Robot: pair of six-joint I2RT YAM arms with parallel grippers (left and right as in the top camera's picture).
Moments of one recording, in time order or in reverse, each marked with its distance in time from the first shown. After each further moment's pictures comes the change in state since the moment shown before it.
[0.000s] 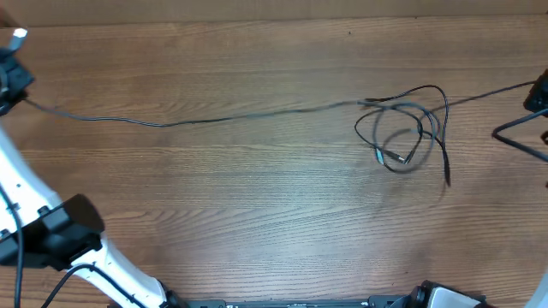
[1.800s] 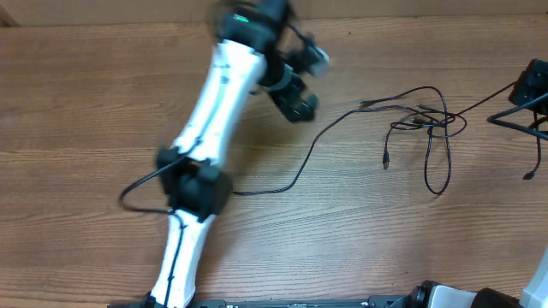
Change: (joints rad) left arm -1.045 0.357 -0.021 0.100 0.301 0.775; right arm 0.000 0.061 -0.014 0.003 -0.123 -0.008
